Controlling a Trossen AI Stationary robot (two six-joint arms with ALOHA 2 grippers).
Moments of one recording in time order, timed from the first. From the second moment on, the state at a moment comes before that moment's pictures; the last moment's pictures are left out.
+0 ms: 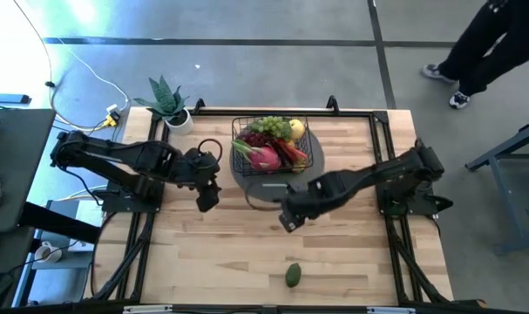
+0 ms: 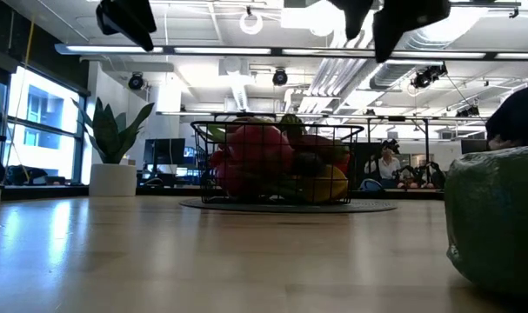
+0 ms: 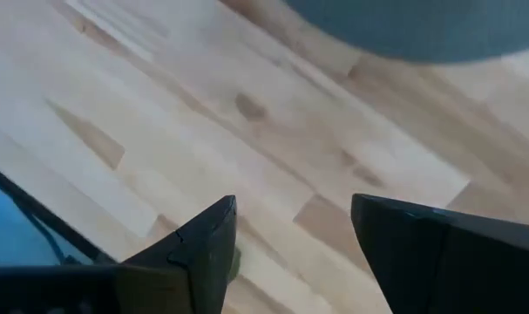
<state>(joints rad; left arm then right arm) -0.08 1.21 1.20 -1.04 -0.25 -0.60 0.30 1.75 1.64 -1.18 0.06 1.26</state>
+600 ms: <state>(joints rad) -0.25 1.21 1.20 -1.04 -0.25 -0.73 0.52 1.75 1.64 -1.15 0.15 1.53</state>
